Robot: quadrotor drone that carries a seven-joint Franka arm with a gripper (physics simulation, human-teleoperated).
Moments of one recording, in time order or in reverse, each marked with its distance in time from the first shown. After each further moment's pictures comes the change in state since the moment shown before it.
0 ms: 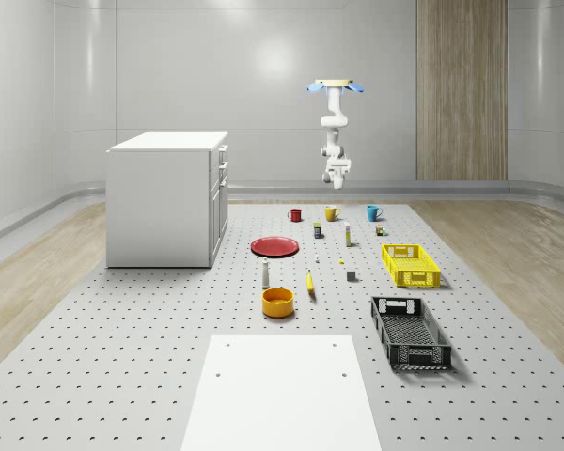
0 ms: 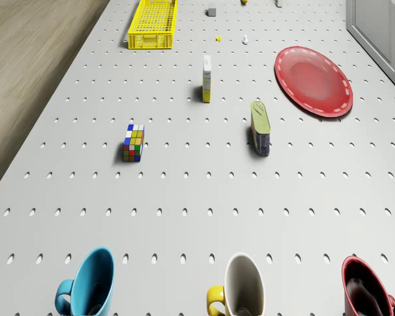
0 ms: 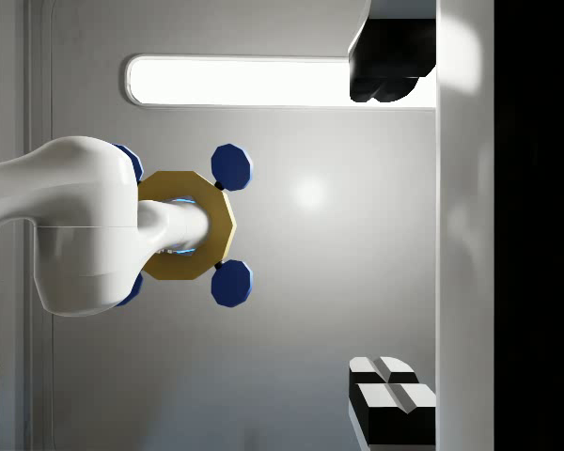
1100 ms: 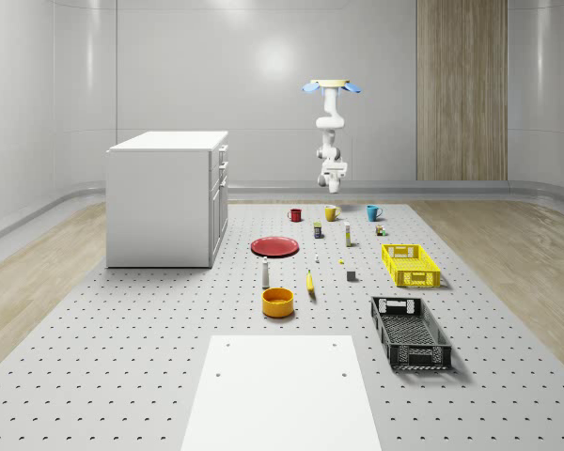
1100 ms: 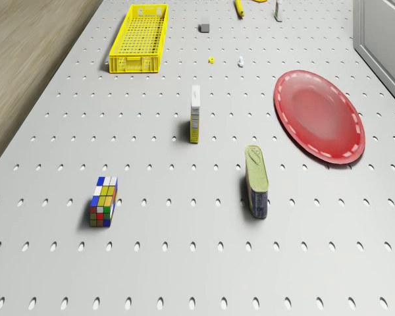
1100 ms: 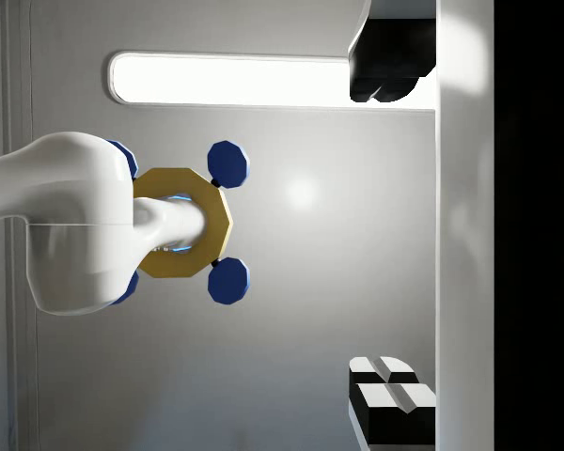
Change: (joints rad) arm -0.004 -0.011 0.009 -0.010 -0.011 0.016 0.001
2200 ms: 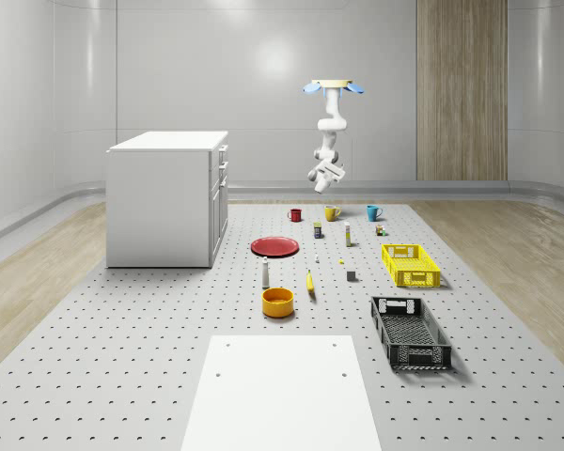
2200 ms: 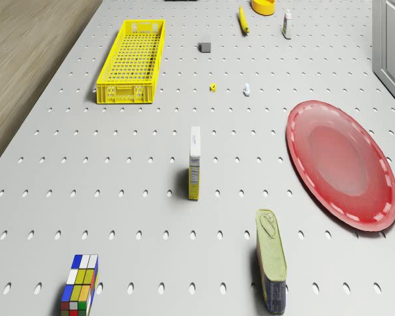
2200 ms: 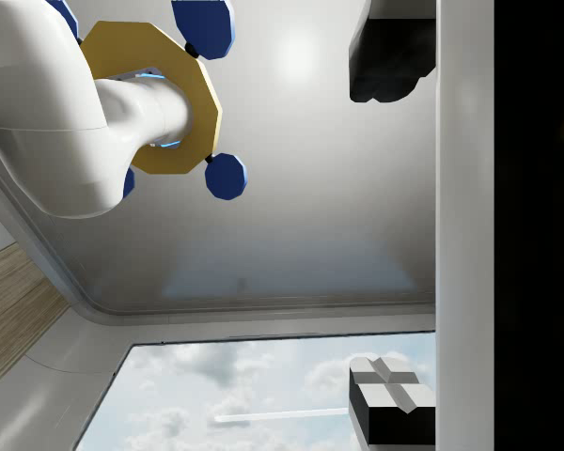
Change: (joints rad) arm -0.102 -0.030 0.320 -0.093 -0.457 0.028 0.066
